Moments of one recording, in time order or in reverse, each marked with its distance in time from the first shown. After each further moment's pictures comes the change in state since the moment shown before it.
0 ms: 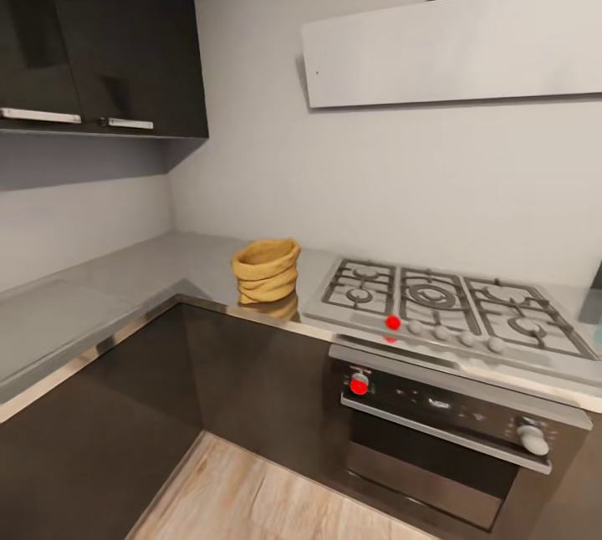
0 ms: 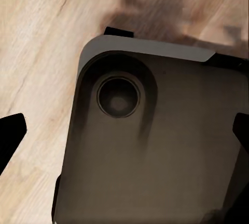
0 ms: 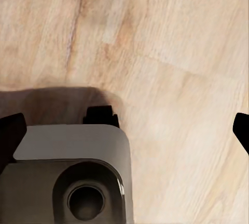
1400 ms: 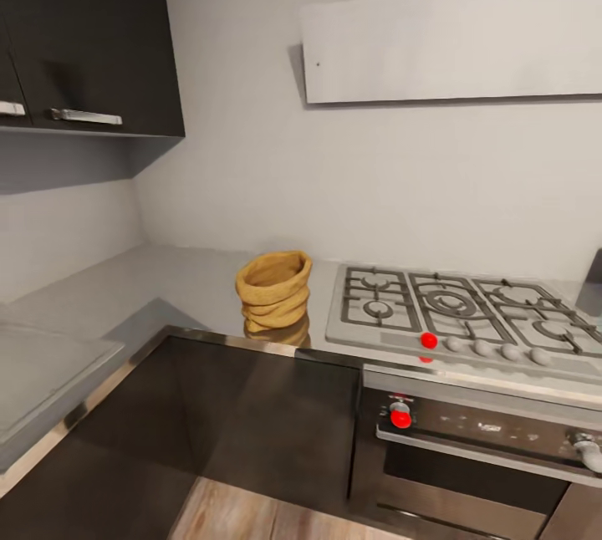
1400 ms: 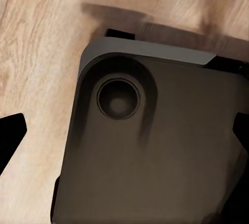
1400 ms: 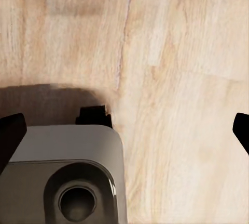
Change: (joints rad) left arm 0.000 -0.006 0.007 0.000 0.001 -0.009 0.014; right arm 0.000 -0.008 0.000 0.000 0.001 0.001 -0.012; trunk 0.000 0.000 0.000
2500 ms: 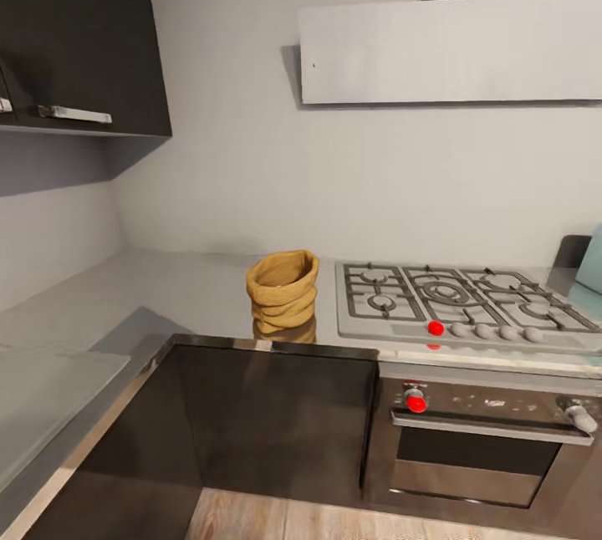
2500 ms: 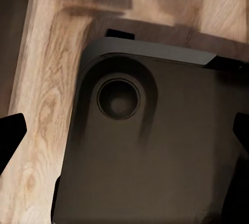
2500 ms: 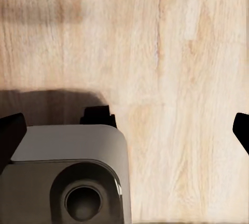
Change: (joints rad) left arm 0.000 0.001 0.000 0.000 0.000 0.001 -0.002; right arm 0.000 0.008 0.000 0.000 -0.003 -0.001 0.000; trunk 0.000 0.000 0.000
